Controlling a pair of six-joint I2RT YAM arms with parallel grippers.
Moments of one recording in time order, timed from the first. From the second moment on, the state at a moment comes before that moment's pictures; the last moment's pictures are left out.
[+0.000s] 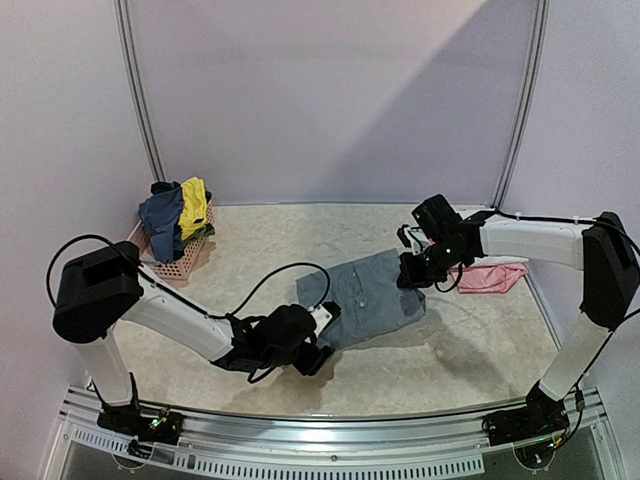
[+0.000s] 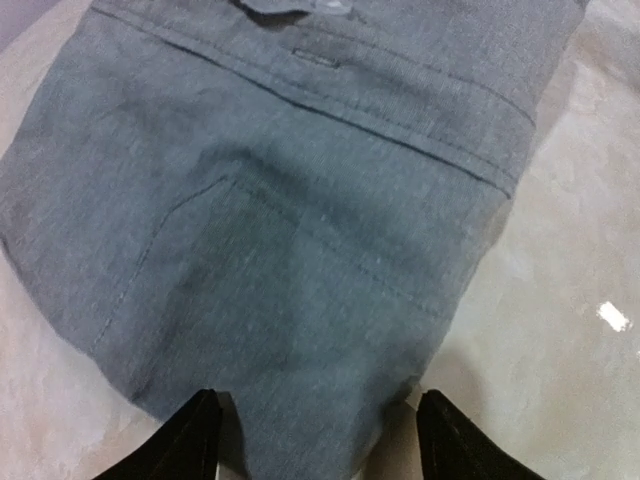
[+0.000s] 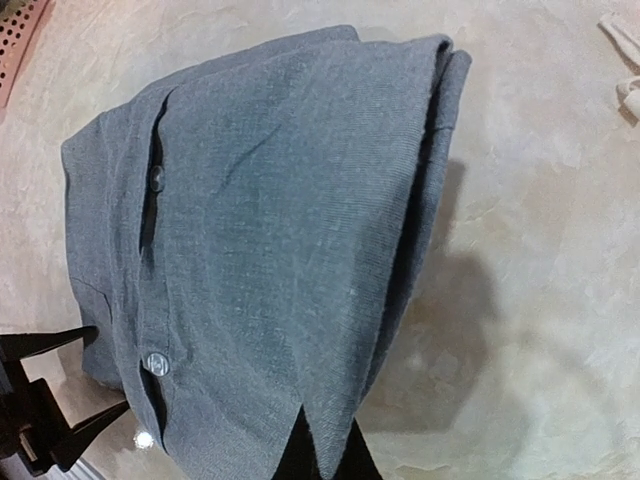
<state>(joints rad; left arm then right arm) -1.16 1.84 0.77 0.30 -0.32 -0.18 0.59 1.69 1.17 -0.53 -0.14 0.41</state>
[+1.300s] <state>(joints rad) -1.16 1.34 0.47 0.15 -0.41 -0.33 0.35 1.89 1.82 -0.92 0.30 -0.06</state>
